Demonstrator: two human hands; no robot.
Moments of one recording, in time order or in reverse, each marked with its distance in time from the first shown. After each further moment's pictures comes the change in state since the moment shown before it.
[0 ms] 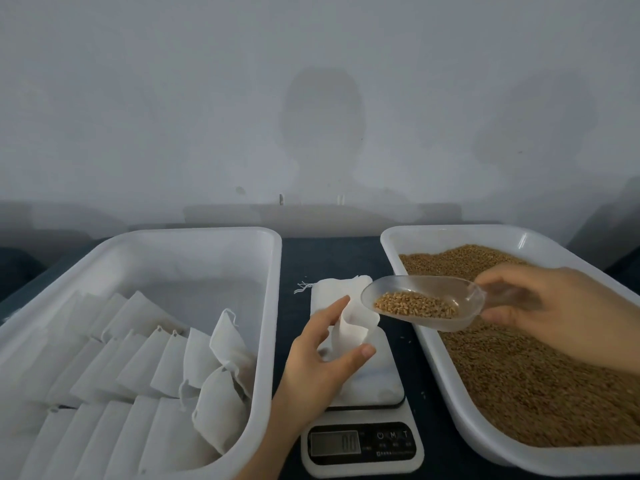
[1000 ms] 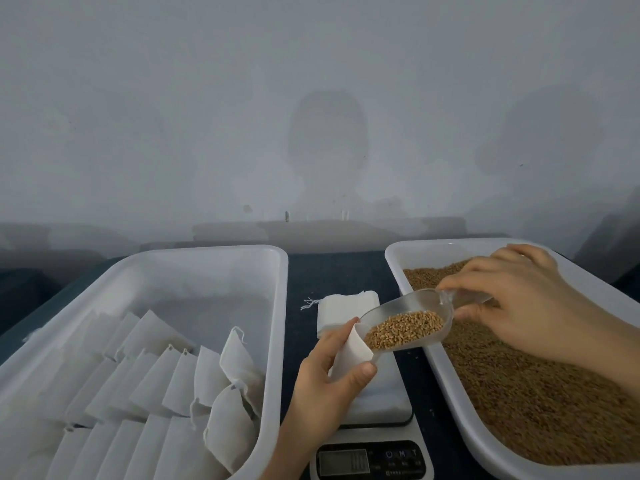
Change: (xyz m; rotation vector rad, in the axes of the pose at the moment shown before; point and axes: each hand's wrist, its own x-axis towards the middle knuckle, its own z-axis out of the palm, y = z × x) left_hand -0.004 0.004 0.001 -0.133 -0.046 0.105; right_hand 0.030 -0.013 0.011 -0.390 0.167 -0.128
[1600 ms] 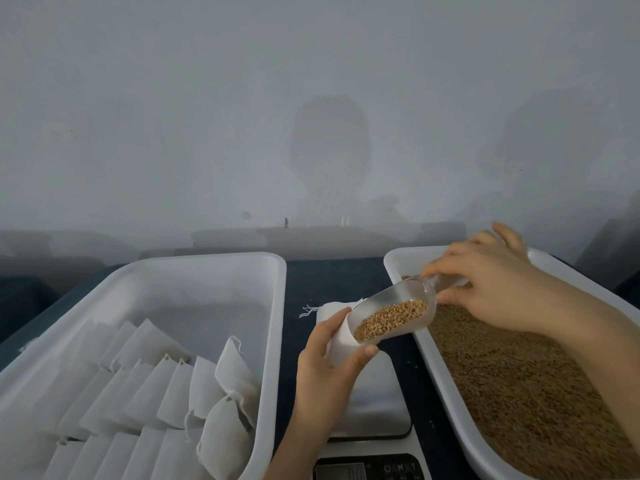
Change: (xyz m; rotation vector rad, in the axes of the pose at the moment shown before) left_hand 0.023 0.001 0.011 0.036 0.199 0.030; right_hand 0.039 0.000 -0.003 0.004 -0.059 0.065
